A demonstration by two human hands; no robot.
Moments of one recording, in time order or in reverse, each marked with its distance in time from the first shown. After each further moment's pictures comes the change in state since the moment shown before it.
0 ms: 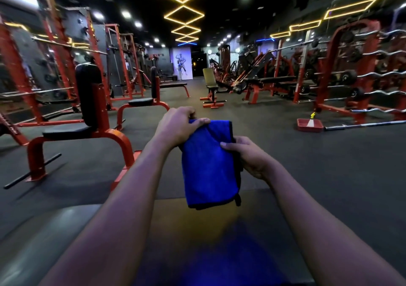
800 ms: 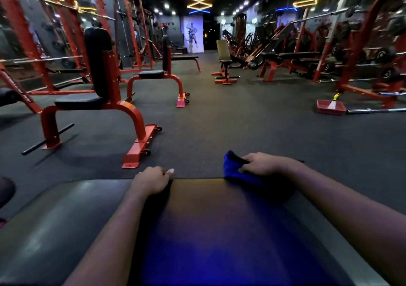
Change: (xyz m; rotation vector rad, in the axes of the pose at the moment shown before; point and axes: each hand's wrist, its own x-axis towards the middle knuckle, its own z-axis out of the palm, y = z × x) left_hand -0.111 -0.202 0.092 0.179 -0.530 -0.513; right_hand 0.063 0.077 0.025 -1.110 -0.260 0.378
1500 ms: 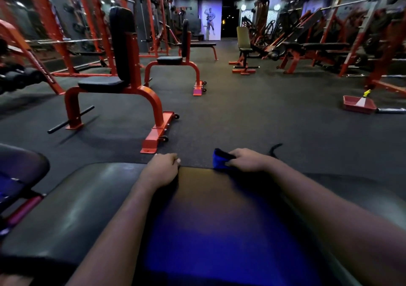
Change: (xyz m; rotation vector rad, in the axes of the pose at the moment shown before) left_hand -0.008 -0.059 -0.010 -0.085 0.156 0.089; right_hand 0.062 -0.102 0.044 0.019 0.017 -0.136
